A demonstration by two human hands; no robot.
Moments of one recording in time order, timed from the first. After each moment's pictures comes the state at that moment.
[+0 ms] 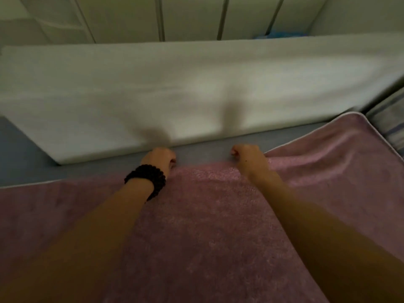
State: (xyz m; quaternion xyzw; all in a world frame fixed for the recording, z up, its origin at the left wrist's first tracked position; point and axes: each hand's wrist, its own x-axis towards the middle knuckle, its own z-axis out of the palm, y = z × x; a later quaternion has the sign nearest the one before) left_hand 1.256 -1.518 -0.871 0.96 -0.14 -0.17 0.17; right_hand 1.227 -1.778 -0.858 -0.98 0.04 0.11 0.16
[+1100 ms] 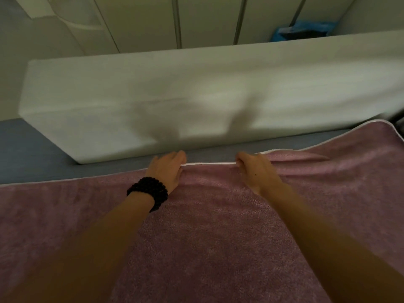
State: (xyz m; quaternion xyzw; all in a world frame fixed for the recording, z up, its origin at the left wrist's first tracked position) left_hand 1.236 -1.525 -0.848 0.97 -0.17 -0.08 0.15; right_hand 1.225 -1.785 -0.838 -0.98 -0.06 0.09 0.18
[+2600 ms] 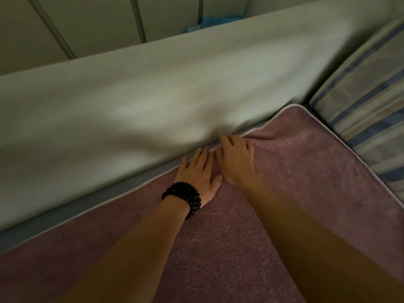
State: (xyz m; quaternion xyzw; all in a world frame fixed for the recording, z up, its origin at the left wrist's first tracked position) left_hand 1.282 -1.831 -0.917 0.93 -0.34 -0.13 0.07; right_hand 1.272 -1.972 -0.902 -0.98 0.15 0.00 0.13
